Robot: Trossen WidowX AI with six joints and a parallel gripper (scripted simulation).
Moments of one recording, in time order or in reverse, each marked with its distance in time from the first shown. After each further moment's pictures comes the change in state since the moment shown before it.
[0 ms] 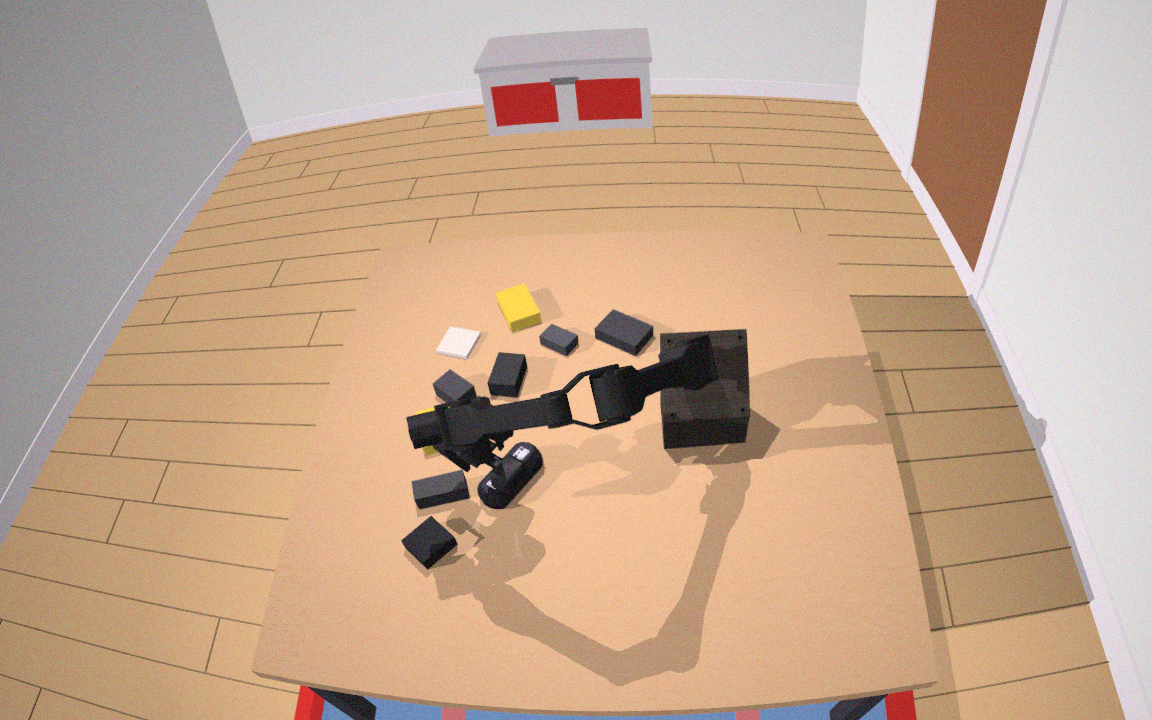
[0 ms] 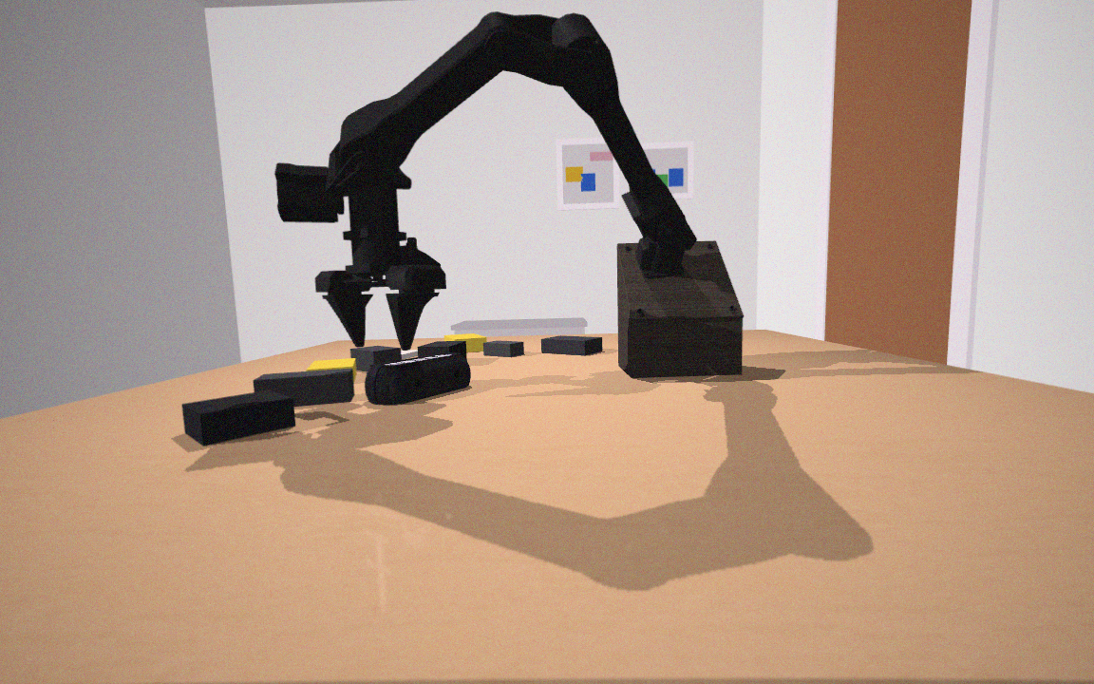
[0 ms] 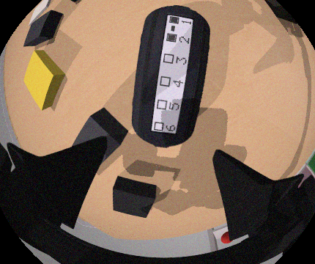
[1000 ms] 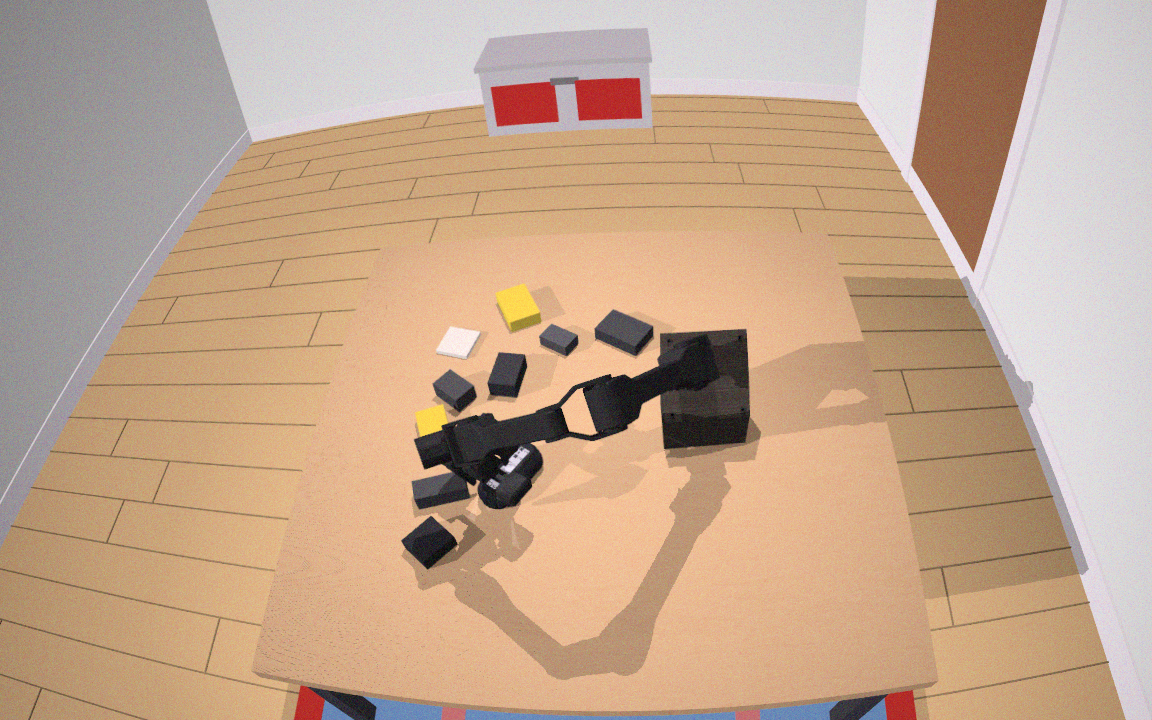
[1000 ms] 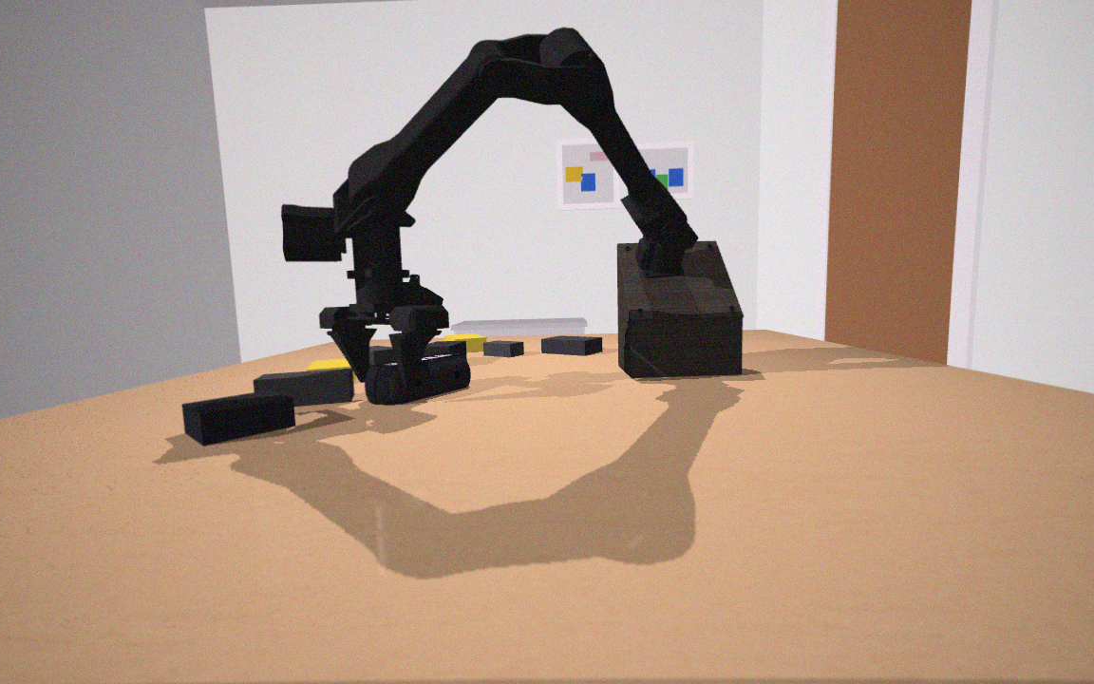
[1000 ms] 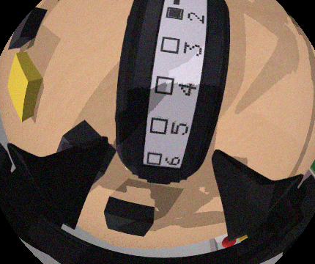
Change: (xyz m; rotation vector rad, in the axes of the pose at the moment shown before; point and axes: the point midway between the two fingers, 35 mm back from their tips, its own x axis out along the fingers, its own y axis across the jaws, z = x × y) arm 0.047 -0.002 0.001 0.002 0.000 -0.004
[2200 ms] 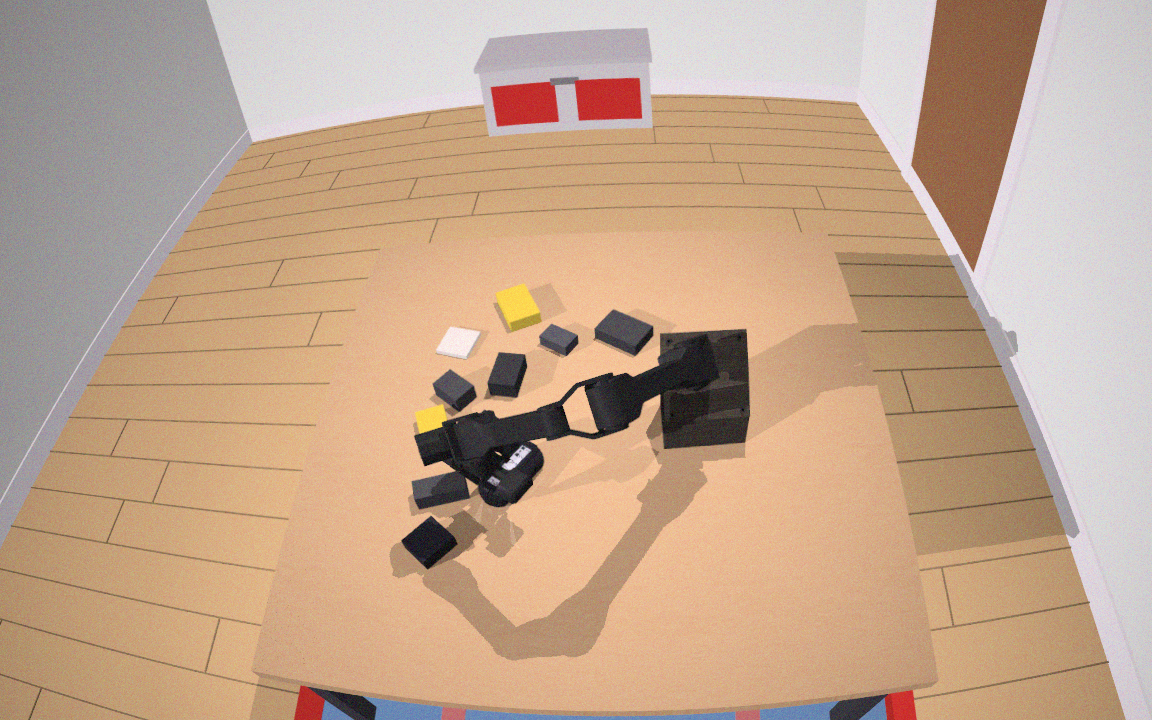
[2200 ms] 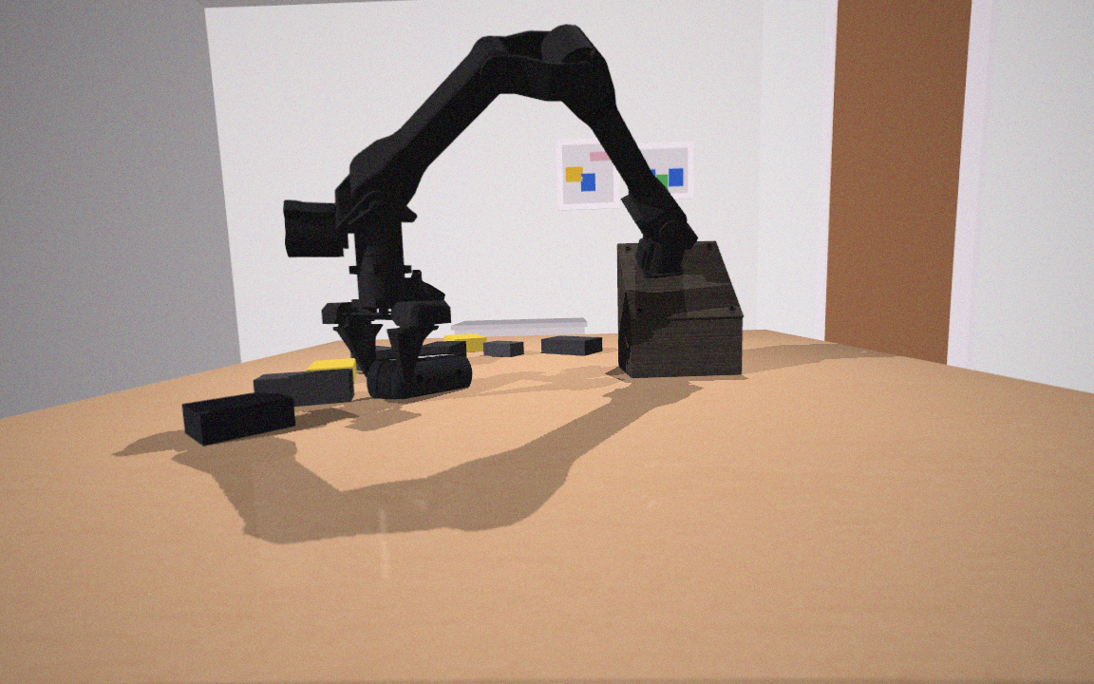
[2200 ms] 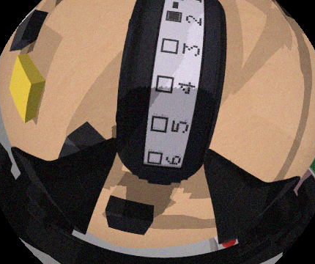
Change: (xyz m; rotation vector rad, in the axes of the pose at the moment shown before) arm -0.006 -0.001 0.003 0.003 -0.005 0.001
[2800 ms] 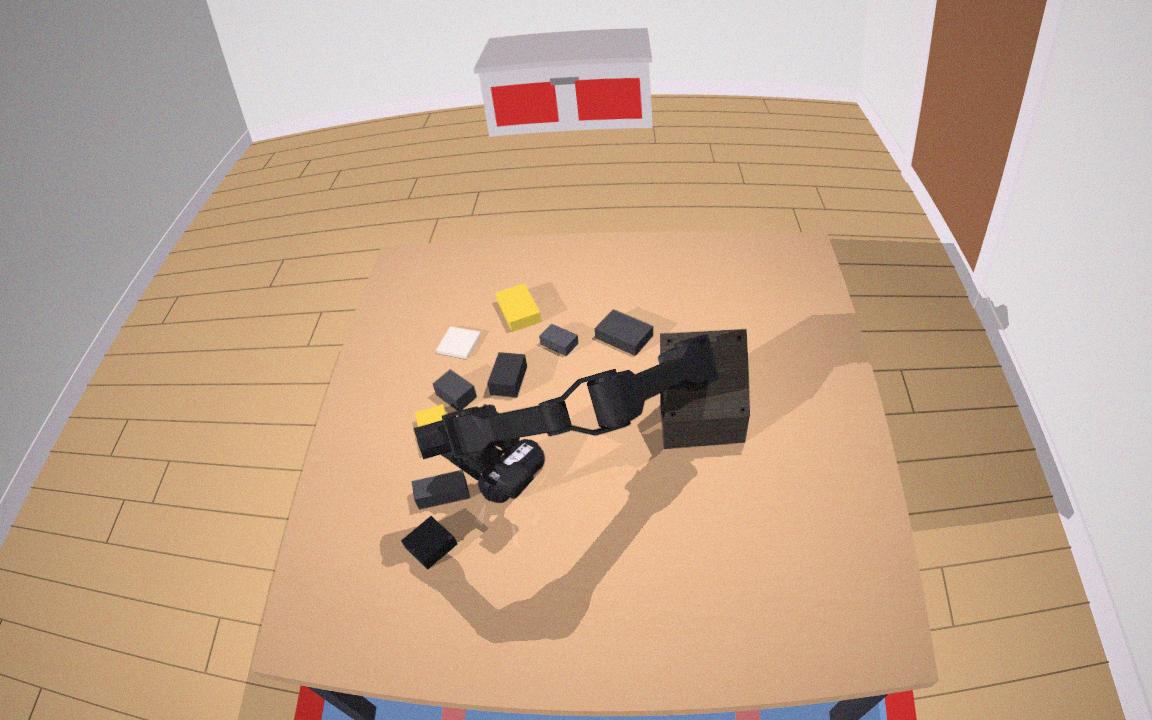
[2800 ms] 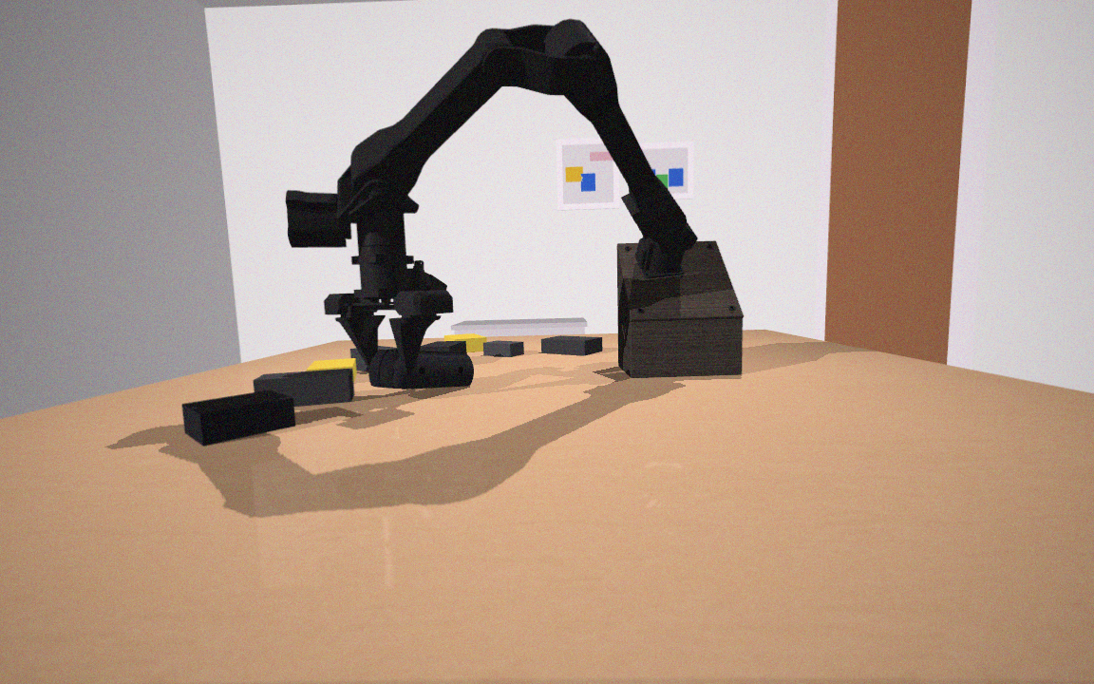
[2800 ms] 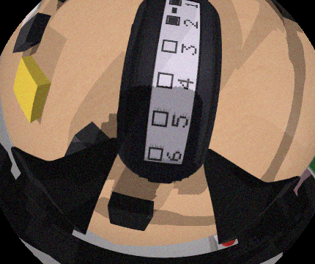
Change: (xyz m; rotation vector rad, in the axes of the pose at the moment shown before) arm -0.012 0.000 0.004 0.001 -0.001 -0.001
